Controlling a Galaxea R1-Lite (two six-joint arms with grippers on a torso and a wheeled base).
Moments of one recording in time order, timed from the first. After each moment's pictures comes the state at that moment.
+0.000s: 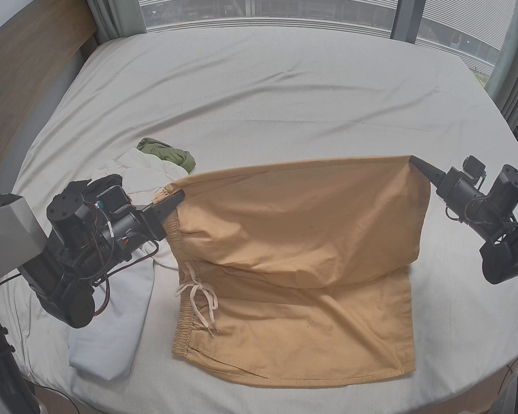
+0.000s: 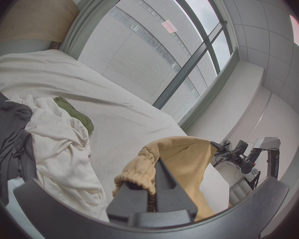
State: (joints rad) left arm -0.21 2.06 -0.63 -1.55 -0.43 -0.45; right arm 0.01 1.98 -0.72 -1.53 0.61 0.68
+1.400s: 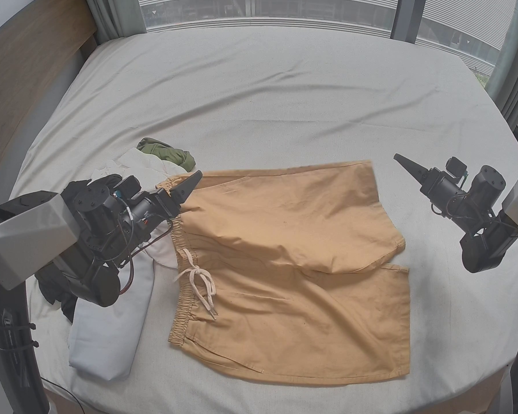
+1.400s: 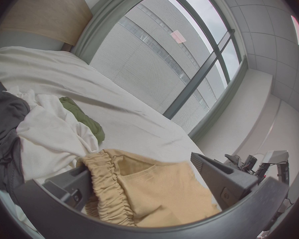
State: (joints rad) left arm -0.20 2.26 -0.90 -1.55 -0.30 -0.52; right arm -0.01 2.19 -0.92 -1.54 0.62 0.67
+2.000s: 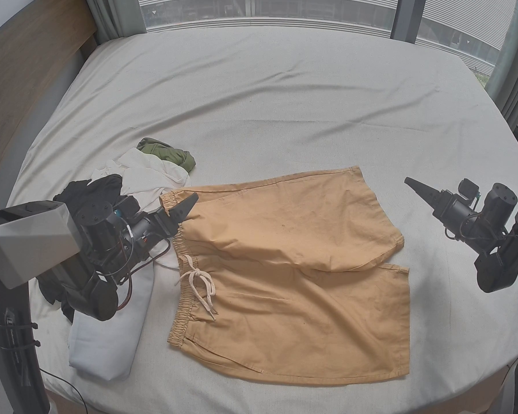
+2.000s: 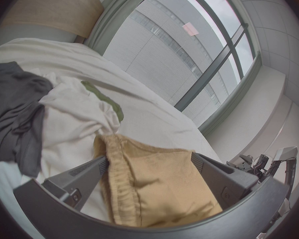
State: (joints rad) left arm -0.20 2.26 -0.74 -1.55 -0.27 -0.52; right arm -0.06 2.08 -0.64 -1.54 0.63 0.62
